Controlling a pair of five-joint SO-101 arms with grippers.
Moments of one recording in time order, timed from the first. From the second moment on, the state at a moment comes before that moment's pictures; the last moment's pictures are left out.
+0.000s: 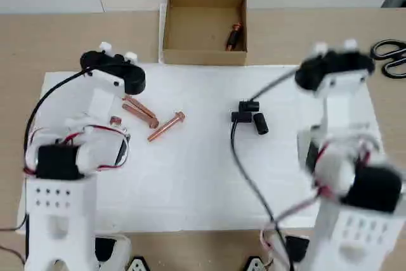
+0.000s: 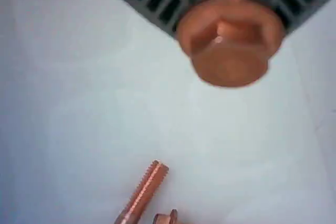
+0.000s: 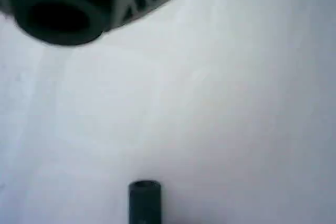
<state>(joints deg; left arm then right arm) -0.8 -43.8 26.3 89.3 -11.7 7.1 -49.2 12.8 98.5 15.3</state>
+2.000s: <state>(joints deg) 27.7 -73.5 66.2 34.0 25.2 -36.7 -102.8 94.5 35.4 -3.3</state>
